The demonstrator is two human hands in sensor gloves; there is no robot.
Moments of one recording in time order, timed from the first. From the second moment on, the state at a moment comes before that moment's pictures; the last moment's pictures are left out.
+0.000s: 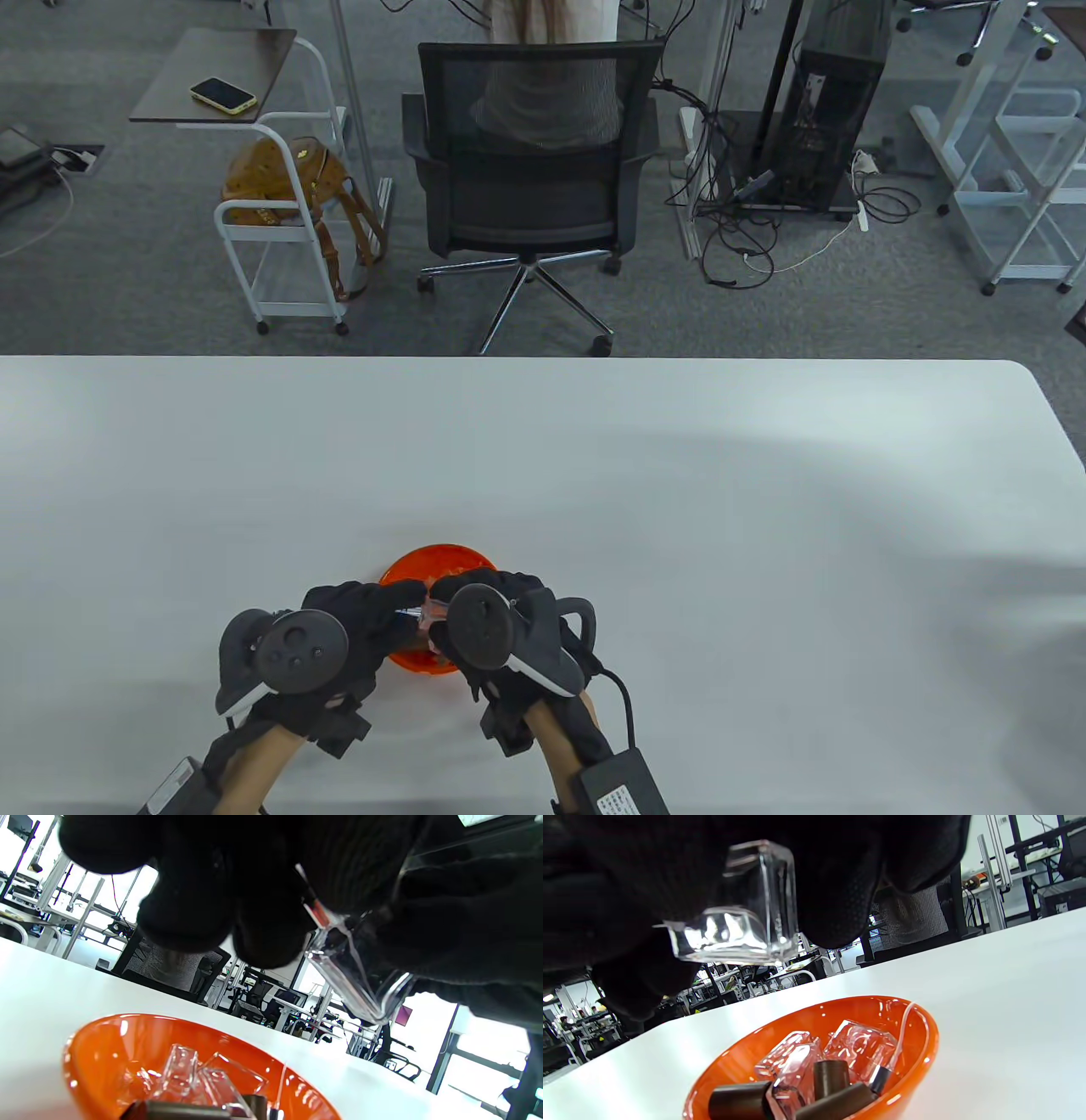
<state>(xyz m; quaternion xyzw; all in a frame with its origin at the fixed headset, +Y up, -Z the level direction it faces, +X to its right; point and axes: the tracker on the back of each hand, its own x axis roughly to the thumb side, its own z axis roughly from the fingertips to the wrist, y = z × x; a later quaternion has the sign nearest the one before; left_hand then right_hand) -0.236 -0.684 -0.274 0.10 -0.21 0.23 0.94 -0.040 -0.678 -0.286 0.17 -0.04 0.96 0.20</state>
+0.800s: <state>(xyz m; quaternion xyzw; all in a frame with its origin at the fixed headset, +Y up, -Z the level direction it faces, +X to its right) -0.238 -0.685 -0.275 0.09 -0.24 0.20 0.95 -0.044 -0.680 -0.286 0.18 -0.05 0.97 0.18</state>
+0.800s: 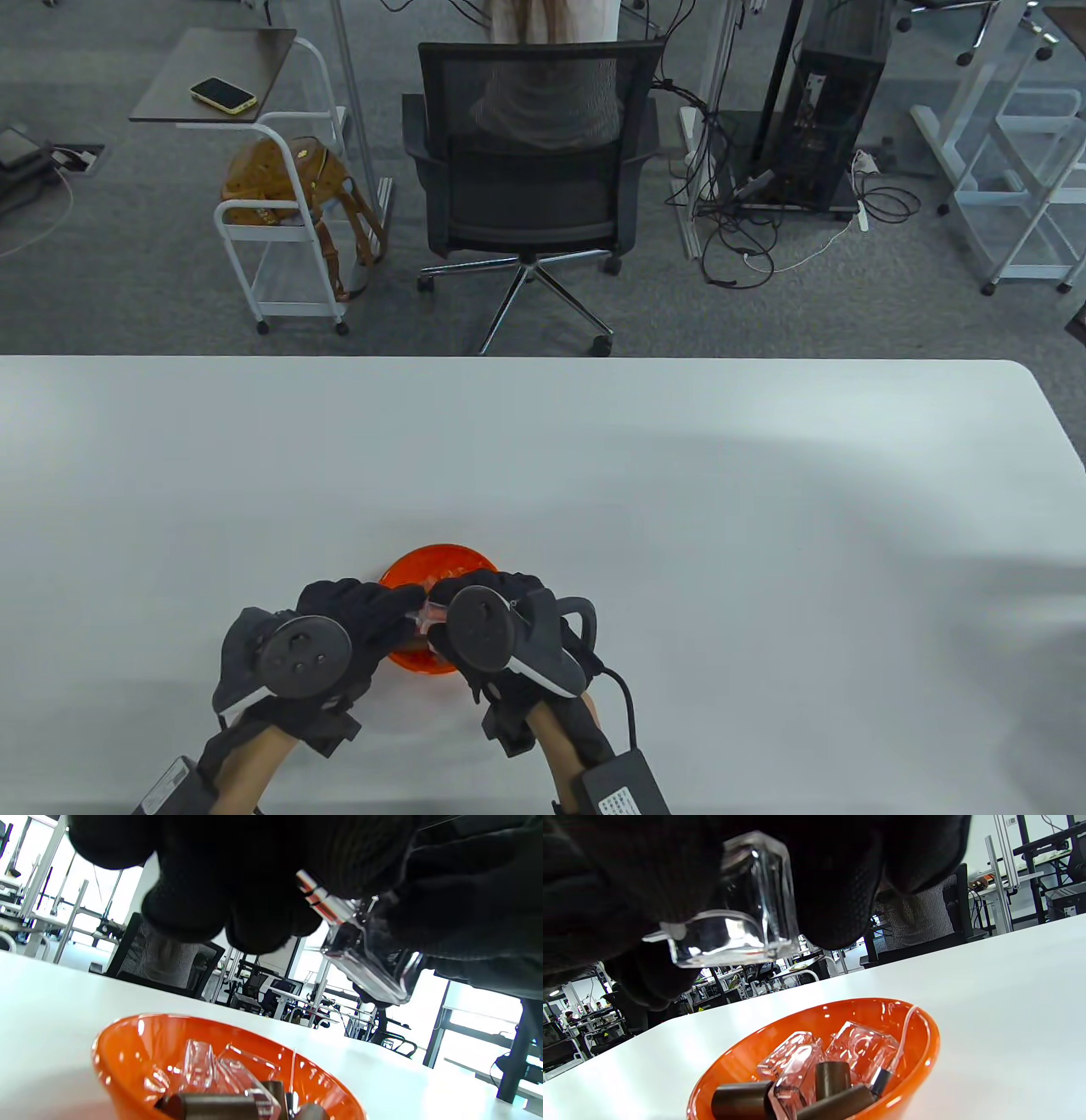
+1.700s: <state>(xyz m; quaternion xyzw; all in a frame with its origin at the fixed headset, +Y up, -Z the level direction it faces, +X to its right) -0.243 -0.687 -0.280 0.09 -0.24 0.22 0.94 -0.045 -0.676 -0.284 0.17 -0.05 0.97 0.18</state>
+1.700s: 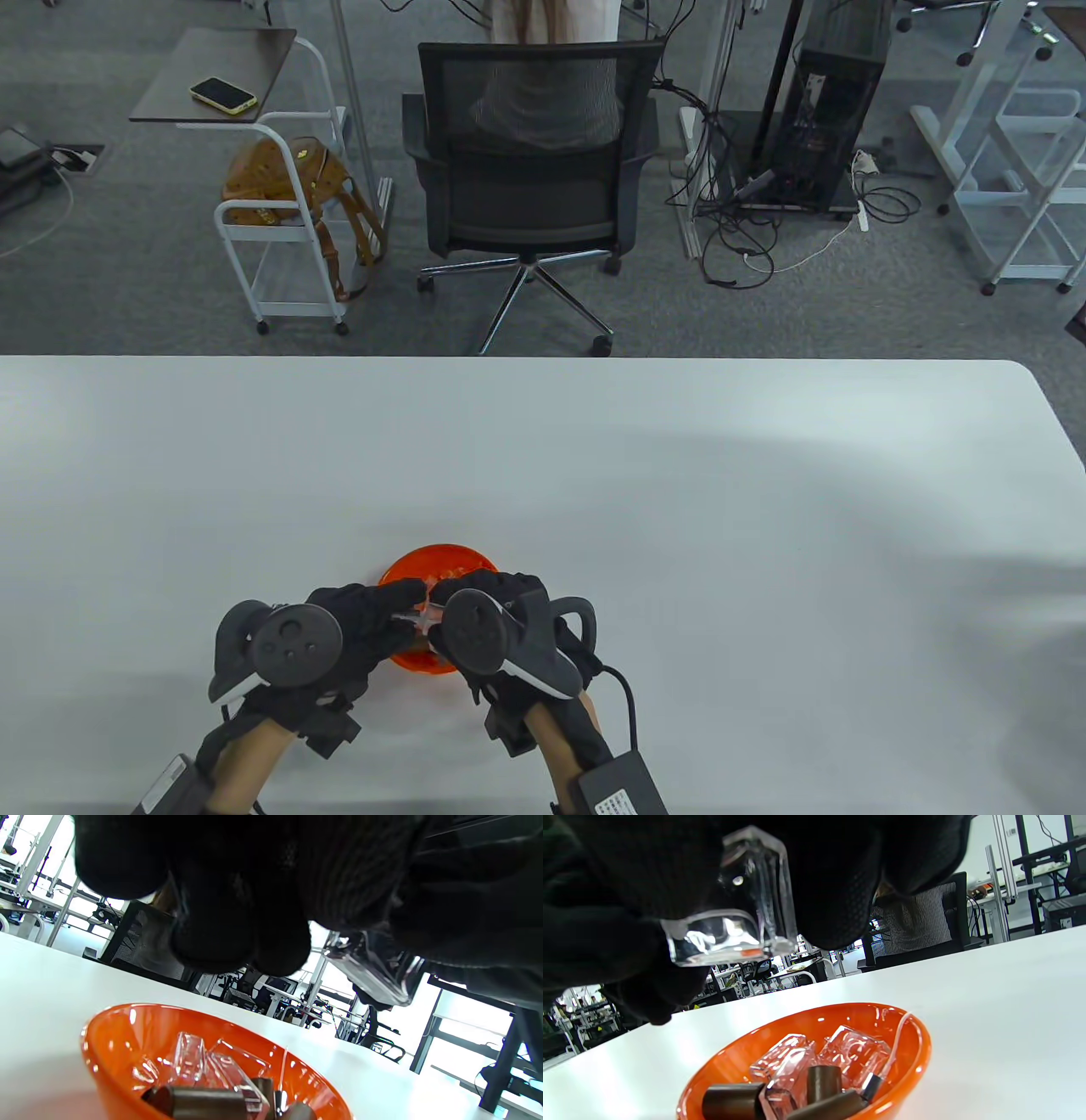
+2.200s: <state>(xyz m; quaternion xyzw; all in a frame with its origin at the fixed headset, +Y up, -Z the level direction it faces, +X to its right) -0.245 -0.687 -0.278 0.07 -0.24 0.25 0.94 -0.045 -0.671 -0.281 0.18 -0.06 0.97 0.17</state>
